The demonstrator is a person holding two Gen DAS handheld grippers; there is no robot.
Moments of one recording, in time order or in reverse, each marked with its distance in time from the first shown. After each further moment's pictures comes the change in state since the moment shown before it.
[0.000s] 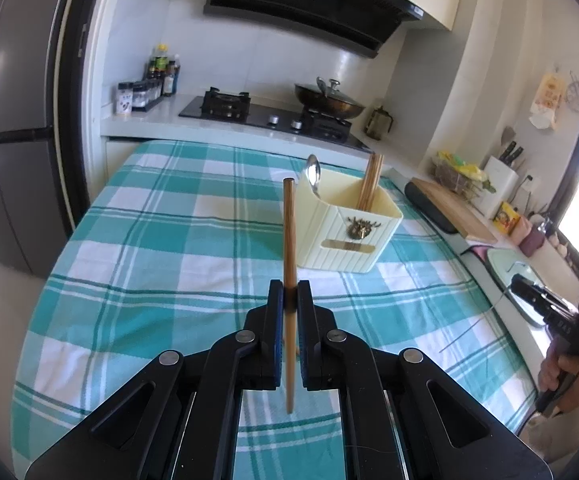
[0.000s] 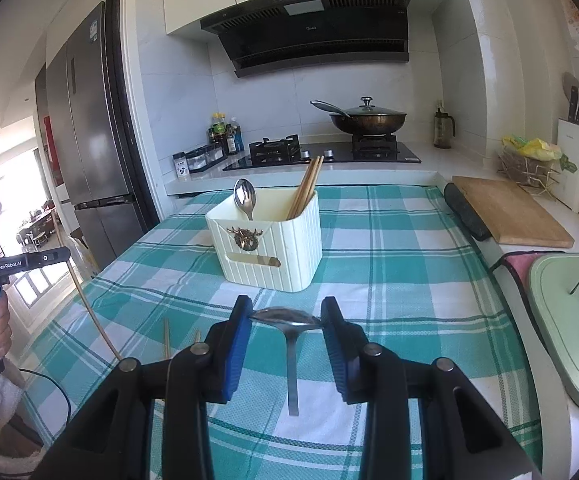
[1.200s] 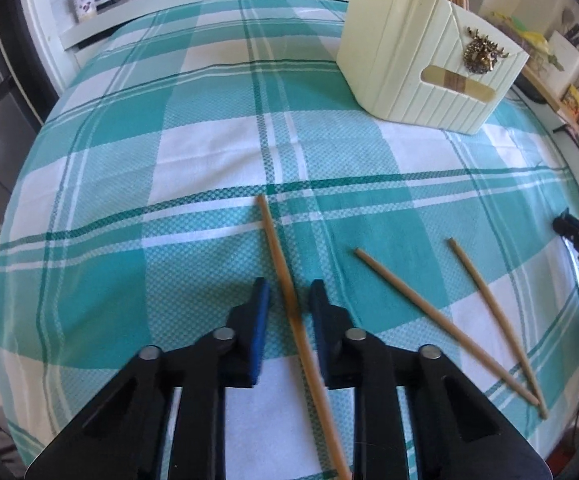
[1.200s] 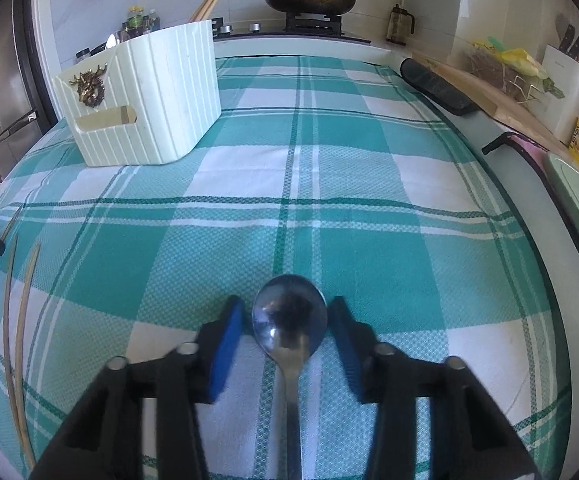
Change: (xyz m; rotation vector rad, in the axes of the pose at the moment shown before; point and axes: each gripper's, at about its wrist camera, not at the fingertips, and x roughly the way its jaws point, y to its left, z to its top) left arm 0.176 0.035 -0.047 0.118 0.493 0.137; right arm 0.143 -0.069 -0.075 0.030 0.375 -0.273
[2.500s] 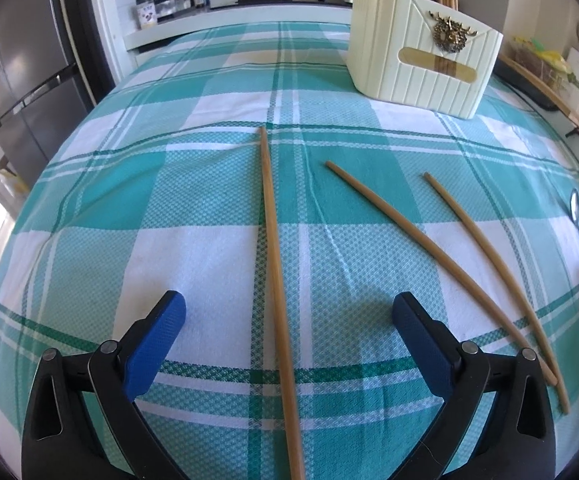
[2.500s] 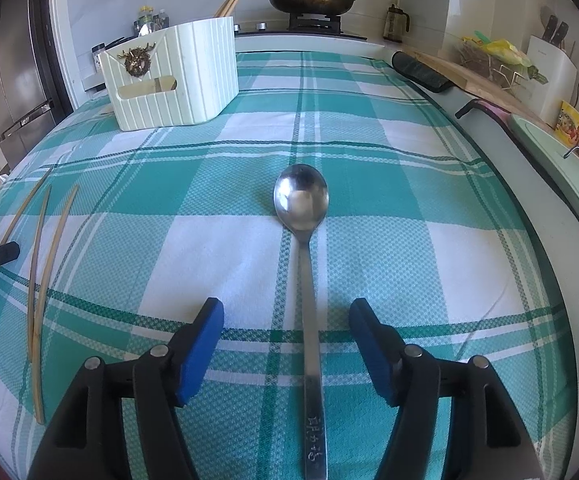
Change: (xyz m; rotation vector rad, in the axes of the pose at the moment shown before) left arm -0.021 -0.044 -0.086 -0.102 -0.160 0.180; right arm -0.045 0.007 -0.065 0.000 0.002 0.022
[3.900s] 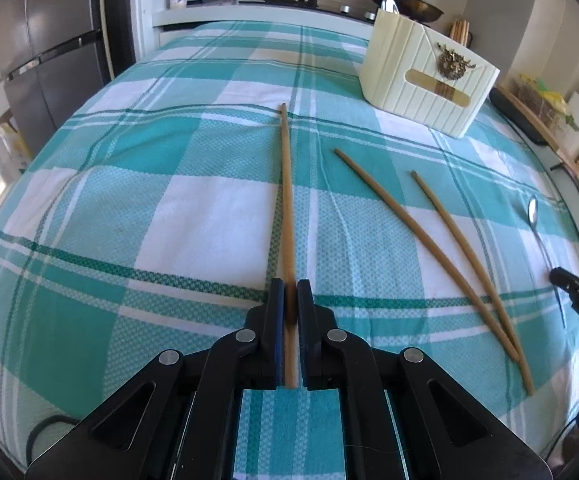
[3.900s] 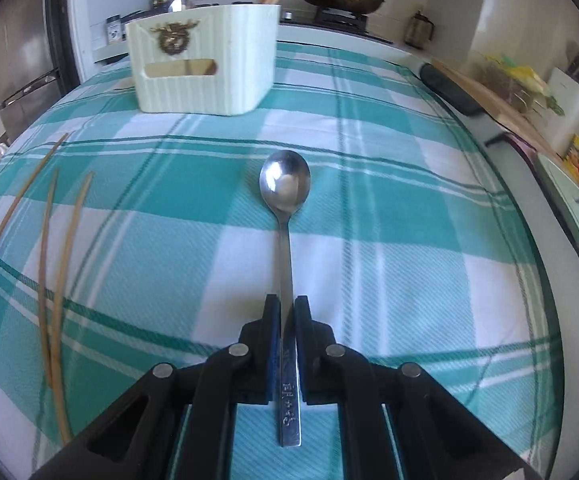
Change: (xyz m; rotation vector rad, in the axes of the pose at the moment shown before) left arm -0.032 0.017 -0.030 -0.135 -0.001 -0.077; right arm -0.001 0.034 0.015 -0.076 0.060 -0.053
